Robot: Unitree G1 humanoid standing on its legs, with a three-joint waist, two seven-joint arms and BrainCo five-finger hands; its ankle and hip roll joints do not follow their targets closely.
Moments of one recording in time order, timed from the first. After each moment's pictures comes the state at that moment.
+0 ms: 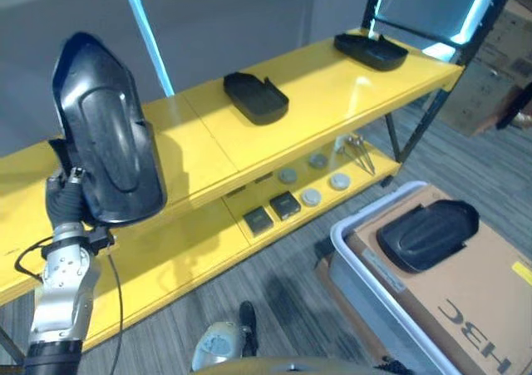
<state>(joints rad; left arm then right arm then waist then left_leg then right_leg) 0.10 0.50 0.22 -0.08 -0.43 -0.09 0.31 0.05 -0.31 0.19 1.23 -0.02 0.04 -0.15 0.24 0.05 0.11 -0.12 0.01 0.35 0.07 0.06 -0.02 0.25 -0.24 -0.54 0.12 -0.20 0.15</state>
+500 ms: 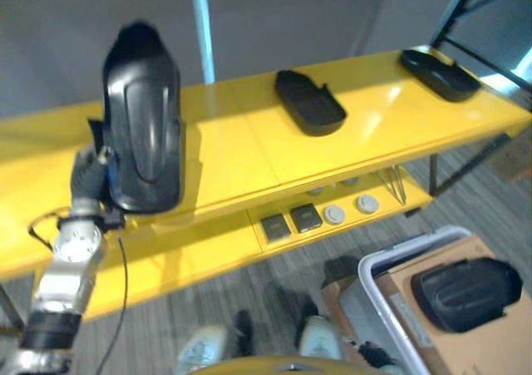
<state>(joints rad) -0.07 0.64 0.08 -0.03 -0.41 -0.09 0.27 0.04 -0.24 0.09 1.20 0.11 0.03 -0.14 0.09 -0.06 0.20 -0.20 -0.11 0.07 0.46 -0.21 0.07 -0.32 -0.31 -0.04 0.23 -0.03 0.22</state>
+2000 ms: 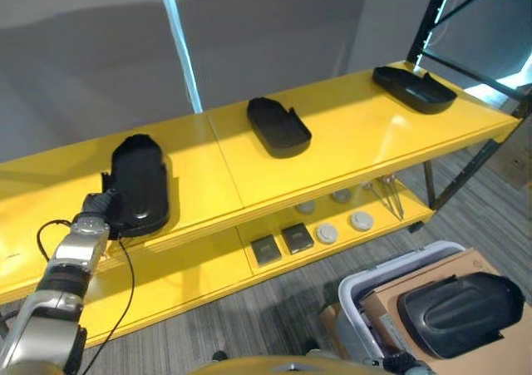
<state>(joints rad) -0.43 0.67 -0.12 0.67 -0.30 0.40 0.26 0.09 -0.41 0.23 1.03 0.03 0.18 -0.10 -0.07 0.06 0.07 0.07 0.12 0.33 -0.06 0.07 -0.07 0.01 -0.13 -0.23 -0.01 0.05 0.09</state>
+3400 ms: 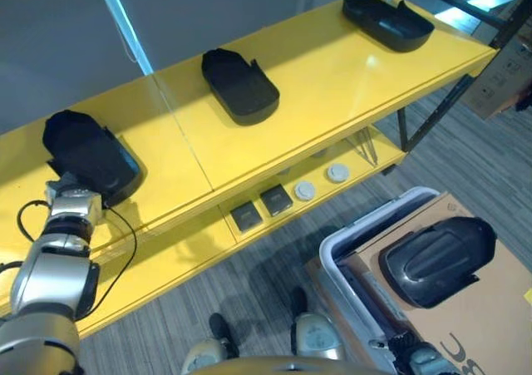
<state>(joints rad) -0.77 0.67 -0.16 1.12 -0.37 0.42 0.54 0.01 -0.47 0.27 1.08 0.03 0.09 -0.07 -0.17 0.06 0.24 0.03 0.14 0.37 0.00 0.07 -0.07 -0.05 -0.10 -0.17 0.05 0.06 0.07</state>
